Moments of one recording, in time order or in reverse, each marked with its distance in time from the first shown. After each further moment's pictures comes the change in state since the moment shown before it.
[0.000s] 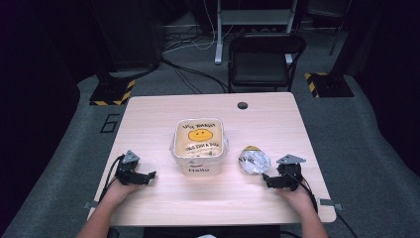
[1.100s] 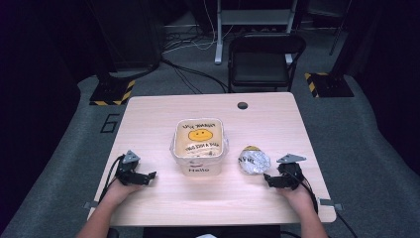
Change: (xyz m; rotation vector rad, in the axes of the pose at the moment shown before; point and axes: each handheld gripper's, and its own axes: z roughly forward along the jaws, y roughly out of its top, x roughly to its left) left arm 0.000 0.000 0.000 0.000 -0.003 0.010; right arm -0.001 0.005 -0.007 0.052 0.017 -0.010
